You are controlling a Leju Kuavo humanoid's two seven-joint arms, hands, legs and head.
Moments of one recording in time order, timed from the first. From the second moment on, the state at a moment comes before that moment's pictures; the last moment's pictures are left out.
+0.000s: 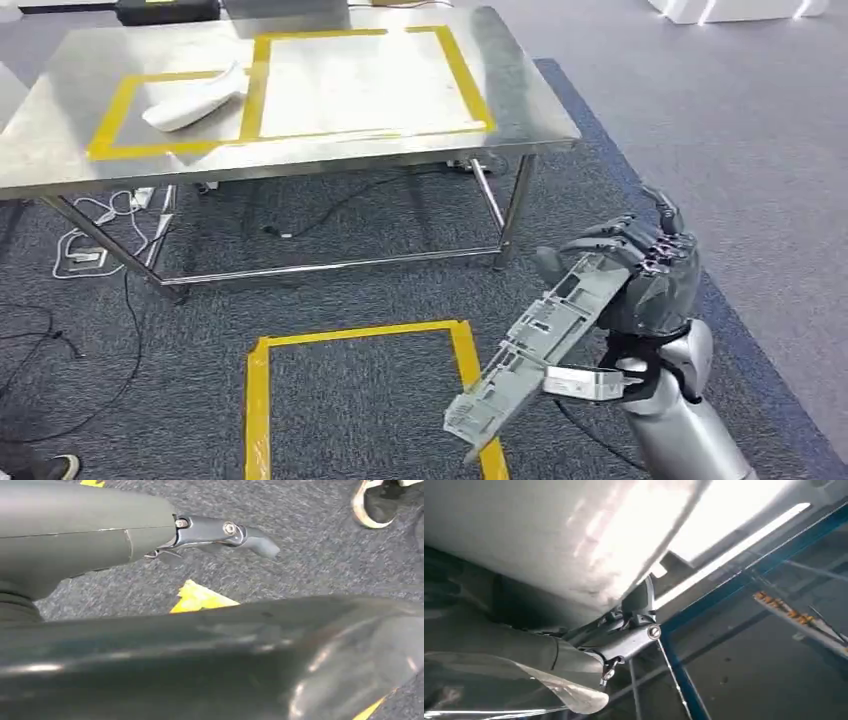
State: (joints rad) left arm -0.09 -0.21 1.27 -0.25 -0.67 0.10 -0.58; right arm -0.10 -0.15 0.55 -1.87 0.55 -0.47 -0.62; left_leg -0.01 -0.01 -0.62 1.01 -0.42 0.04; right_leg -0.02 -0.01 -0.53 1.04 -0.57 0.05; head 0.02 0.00
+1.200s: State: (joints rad) left arm -0.10 -0.23 1.25 -0.24 -0.67 0.08 -0.56; right arm -0.13 -0.16 0.55 -1.88 0.57 -0.42 -0.59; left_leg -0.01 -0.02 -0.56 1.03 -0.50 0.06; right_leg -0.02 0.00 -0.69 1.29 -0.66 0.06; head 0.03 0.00
